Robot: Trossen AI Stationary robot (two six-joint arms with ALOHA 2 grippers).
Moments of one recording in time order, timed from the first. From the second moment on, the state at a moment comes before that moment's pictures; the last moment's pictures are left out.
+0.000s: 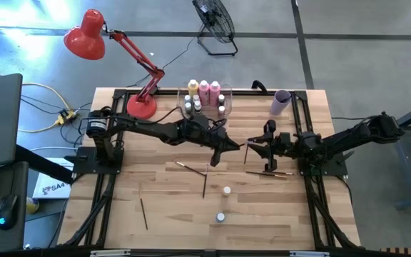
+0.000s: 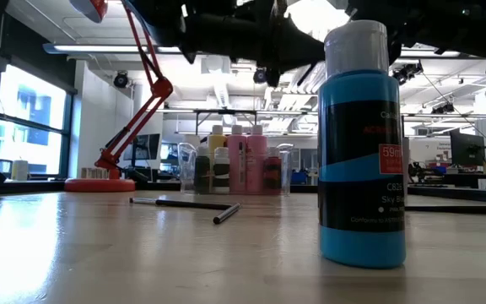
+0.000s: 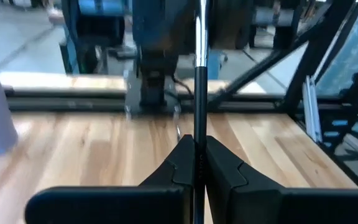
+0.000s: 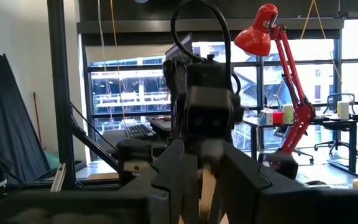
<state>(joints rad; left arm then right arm) 0.08 1.82 1.21 0.48 0.25 -0.05 0.12 1.00 0.18 1.15 0.17 0.00</state>
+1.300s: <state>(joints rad) 0.09 1.77 1.21 0.37 0.21 0.03 0.12 0.99 0.18 1.09 0.26 -0.04</state>
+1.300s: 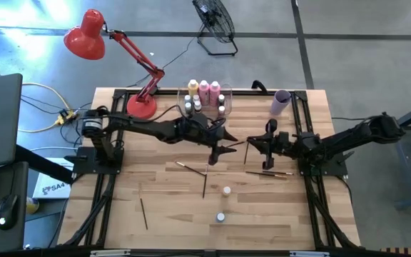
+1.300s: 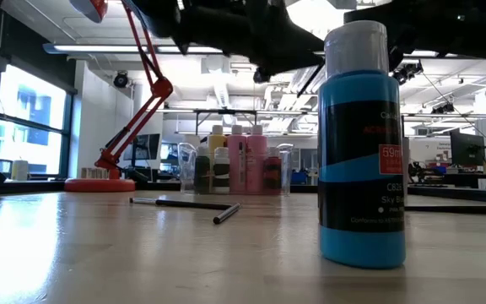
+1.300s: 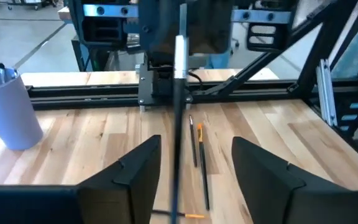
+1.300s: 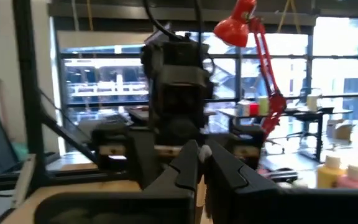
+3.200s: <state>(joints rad) 0.08 1.62 1.21 -0.02 0.14 0.05 -0.56 0.86 0.57 0.02 0.80 0.03</state>
